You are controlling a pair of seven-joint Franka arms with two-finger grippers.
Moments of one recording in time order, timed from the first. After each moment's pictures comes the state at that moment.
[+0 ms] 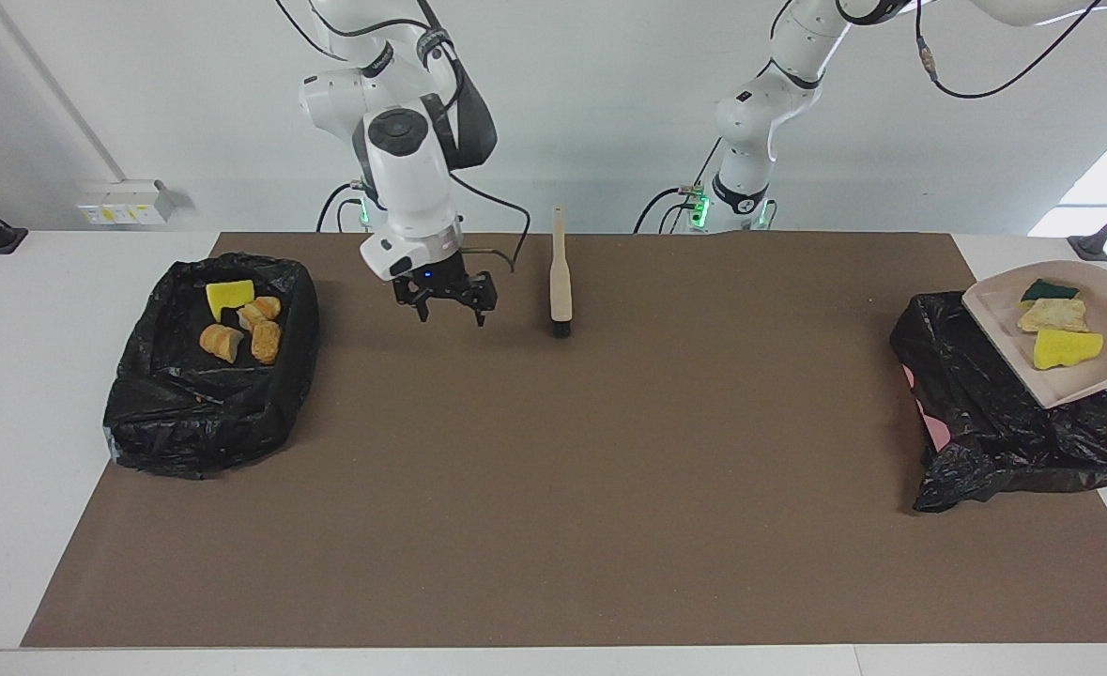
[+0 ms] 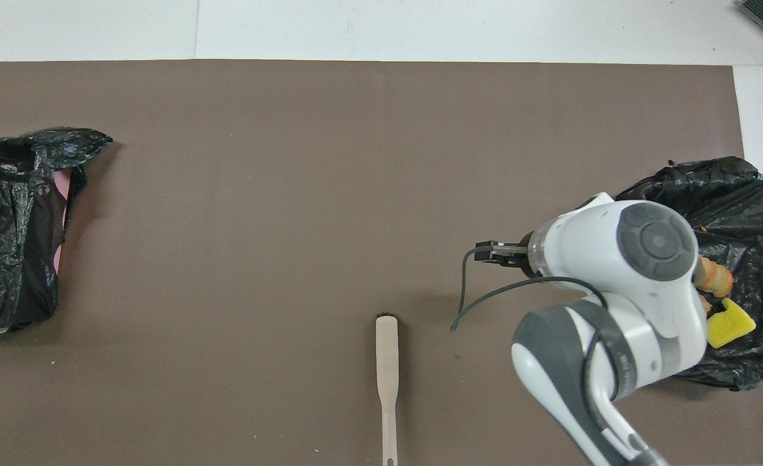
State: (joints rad) left arm 0.55 0.20 -0.06 -1.54 0.46 1.97 1.88; right arm 0.12 -0.02 0.15 -2.11 0.05 2.16 0.39
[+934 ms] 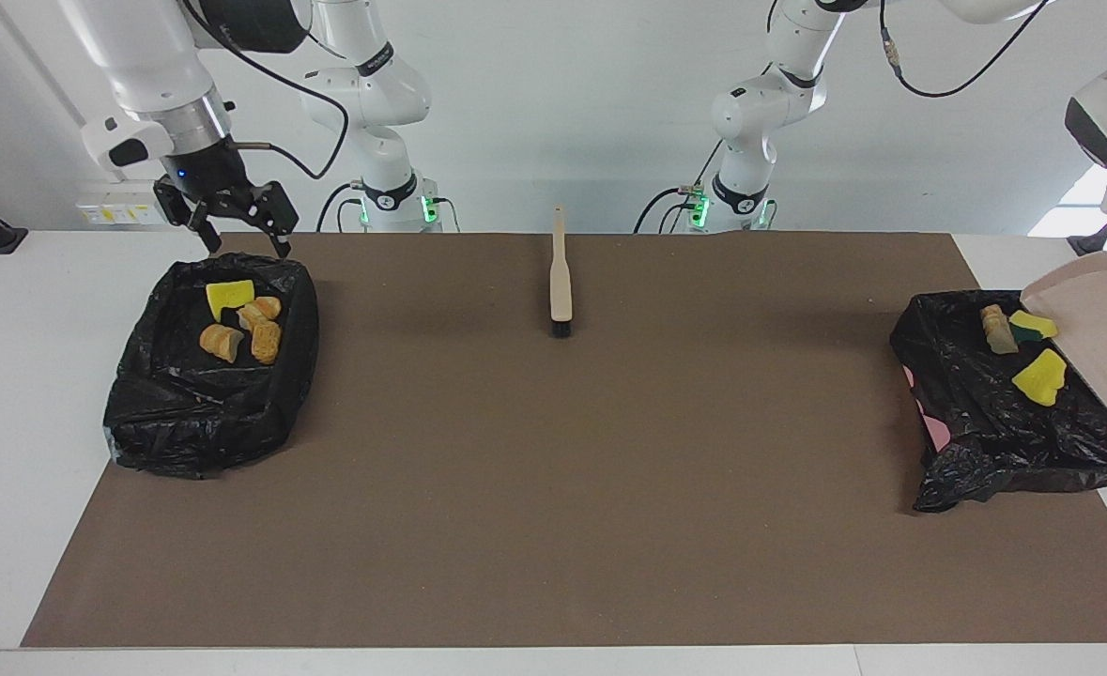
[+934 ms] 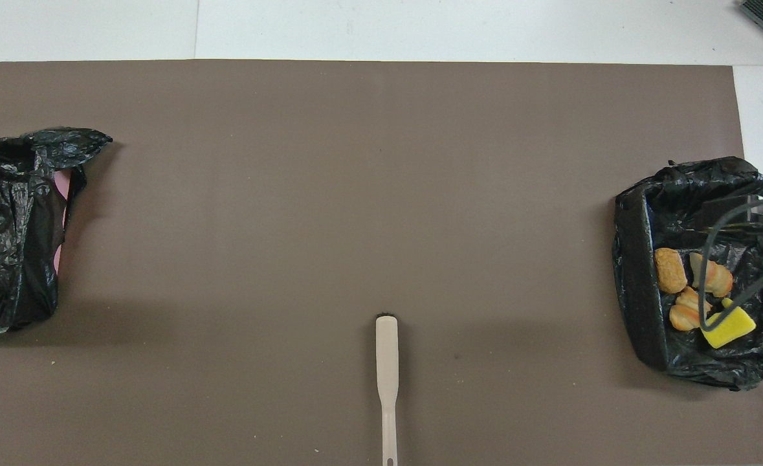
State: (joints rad) left arm 0.40 0.11 -0.06 -1.65 1.00 1.97 1.54; right arm 0.02 -0.12 -0.06 -1.69 -0.01 1.62 0.07
